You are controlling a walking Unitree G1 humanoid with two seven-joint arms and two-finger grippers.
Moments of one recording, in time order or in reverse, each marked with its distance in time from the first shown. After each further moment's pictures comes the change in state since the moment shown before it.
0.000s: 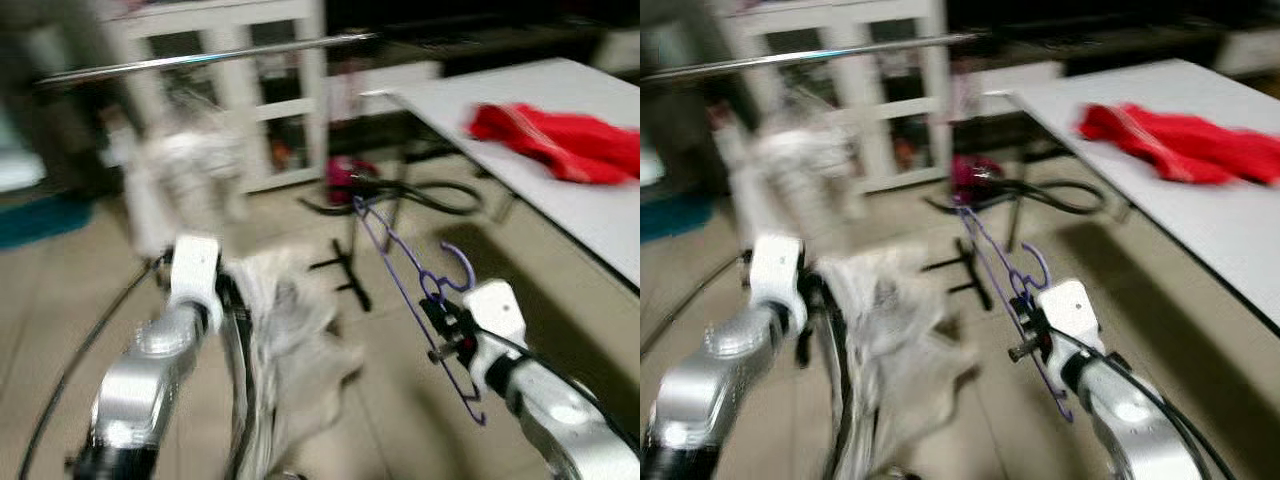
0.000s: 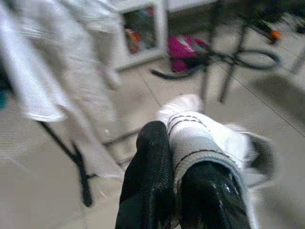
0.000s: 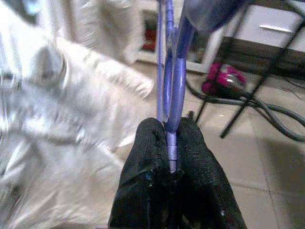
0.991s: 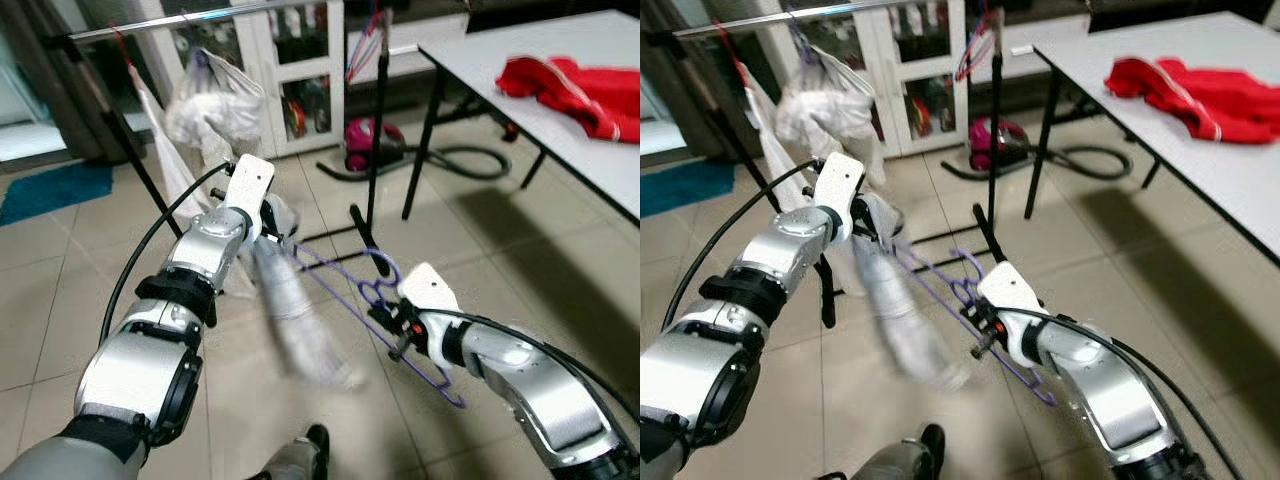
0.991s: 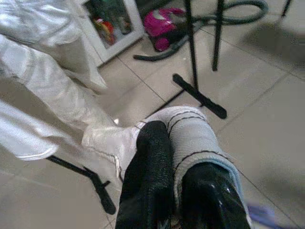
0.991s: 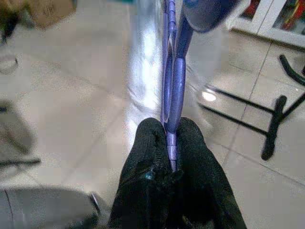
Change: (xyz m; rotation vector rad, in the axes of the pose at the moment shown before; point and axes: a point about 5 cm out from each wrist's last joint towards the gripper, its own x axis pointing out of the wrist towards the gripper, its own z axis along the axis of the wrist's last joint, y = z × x) left arm 0.084 -0.031 0.072 0.176 -0.006 -0.175; right arm 0.033 0.023 0.020 -0.092 0.090 0.332
